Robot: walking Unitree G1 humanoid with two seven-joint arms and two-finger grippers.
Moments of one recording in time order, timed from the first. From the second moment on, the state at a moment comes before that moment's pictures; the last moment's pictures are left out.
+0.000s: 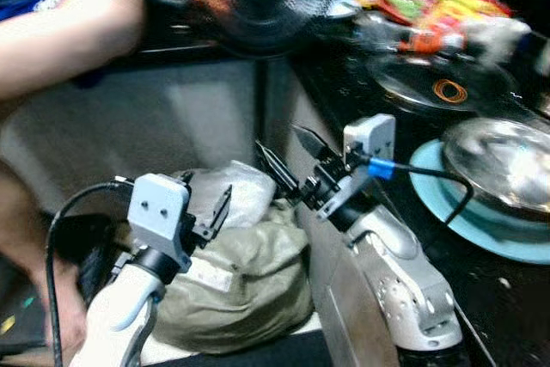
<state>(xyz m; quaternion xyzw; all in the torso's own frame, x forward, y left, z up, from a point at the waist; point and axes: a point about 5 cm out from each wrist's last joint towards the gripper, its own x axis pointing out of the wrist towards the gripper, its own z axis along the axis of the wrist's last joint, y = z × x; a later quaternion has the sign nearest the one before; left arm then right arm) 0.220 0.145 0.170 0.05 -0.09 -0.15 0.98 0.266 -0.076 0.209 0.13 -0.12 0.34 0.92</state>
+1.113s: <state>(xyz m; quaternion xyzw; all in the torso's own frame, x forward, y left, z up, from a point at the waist) 0.219 0.146 0.170 0.05 -0.09 -0.15 0.98 0.274 -0.121 0.250 -0.04 -0.19 0.25 0.95</state>
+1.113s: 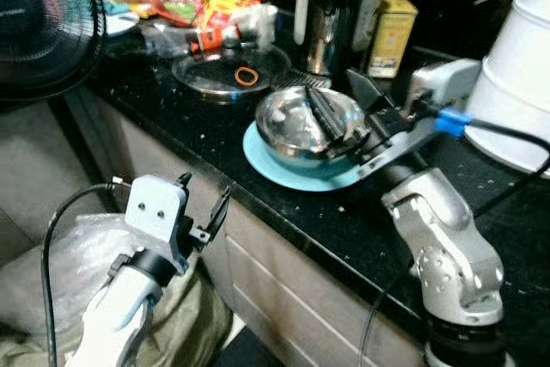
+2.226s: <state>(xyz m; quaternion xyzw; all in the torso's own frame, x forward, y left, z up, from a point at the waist) 0.219 0.146 0.169 0.05 -0.09 -0.15 0.98 0.284 -0.137 0.200 -0.16 -0.11 0.17 0.97</state>
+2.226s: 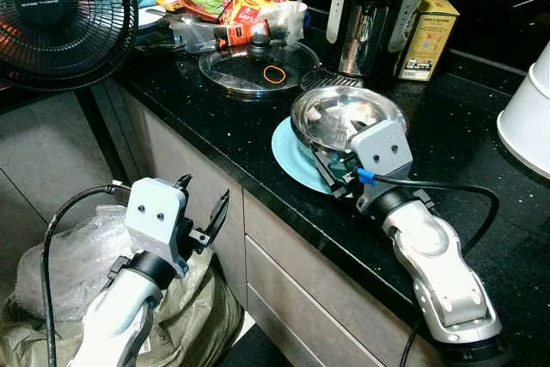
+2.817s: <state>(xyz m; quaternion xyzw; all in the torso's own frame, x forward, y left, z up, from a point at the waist) 0.219 0.146 0.169 0.05 -0.09 -0.15 0.98 0.285 -0.143 0.193 -0.10 -0.09 0.17 0.98</state>
